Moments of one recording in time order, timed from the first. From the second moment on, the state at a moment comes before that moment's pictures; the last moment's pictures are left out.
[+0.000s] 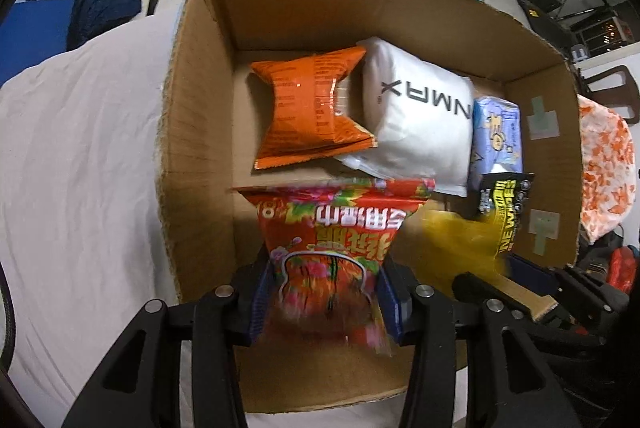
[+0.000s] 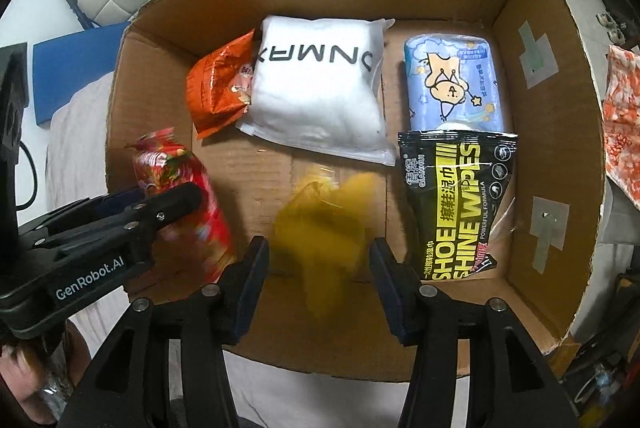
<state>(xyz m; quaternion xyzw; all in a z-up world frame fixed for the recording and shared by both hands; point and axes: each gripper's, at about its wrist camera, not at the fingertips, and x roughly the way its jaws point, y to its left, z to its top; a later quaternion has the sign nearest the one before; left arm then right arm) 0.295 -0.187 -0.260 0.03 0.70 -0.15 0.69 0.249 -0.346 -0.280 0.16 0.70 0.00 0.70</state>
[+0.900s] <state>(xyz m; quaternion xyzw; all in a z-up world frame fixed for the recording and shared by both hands) 0.241 -0.187 -0.154 0.05 0.60 -0.13 0.79 0.189 -0.372 -0.187 0.08 0.63 -0.06 0.77</state>
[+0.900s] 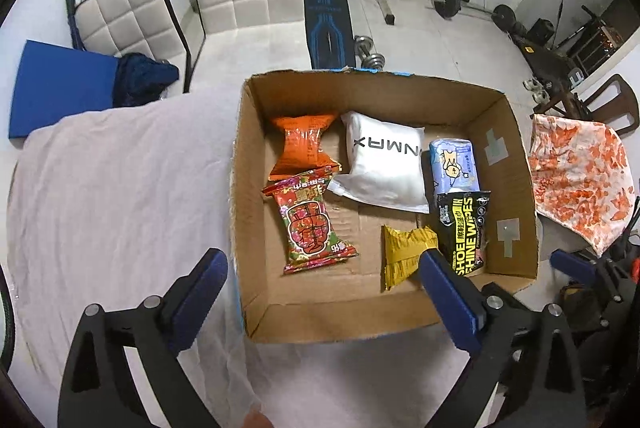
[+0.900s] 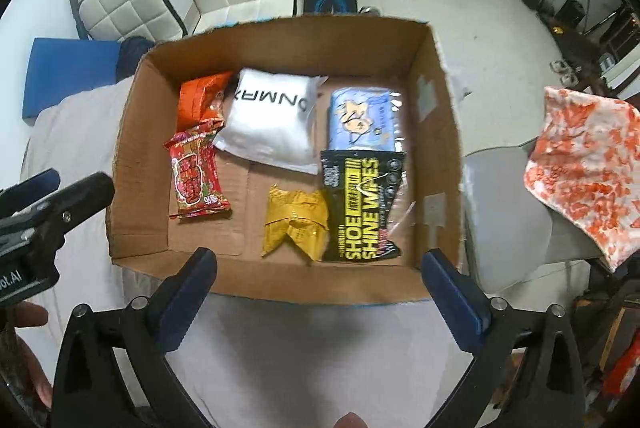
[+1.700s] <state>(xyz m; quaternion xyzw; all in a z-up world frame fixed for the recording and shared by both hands) 0.100 -0.163 -0.012 0.03 0.49 -0.10 0.87 0.043 -0.360 -0.027 0.06 0.51 -0.08 0.86</state>
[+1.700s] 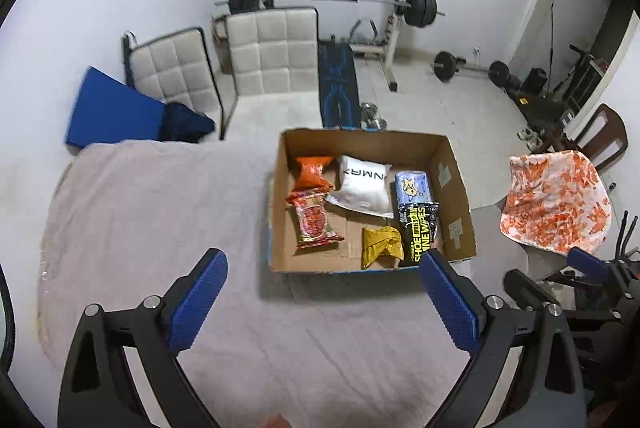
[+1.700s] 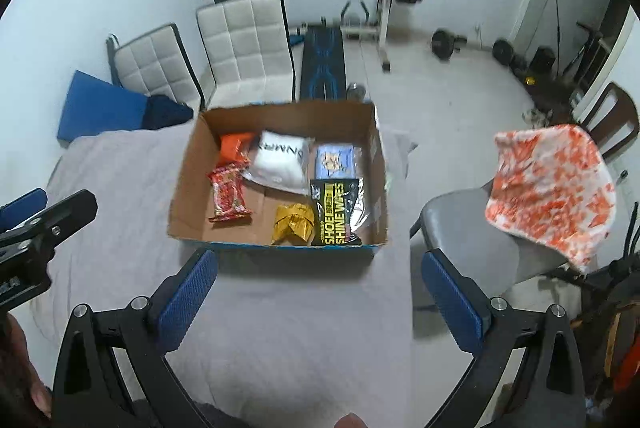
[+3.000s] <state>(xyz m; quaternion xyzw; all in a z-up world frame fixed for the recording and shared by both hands) 0.006 -0.140 0.061 0.04 0.45 -0.09 0.89 -0.059 -0.336 0.084 0.05 0.44 -0.09 0.89</state>
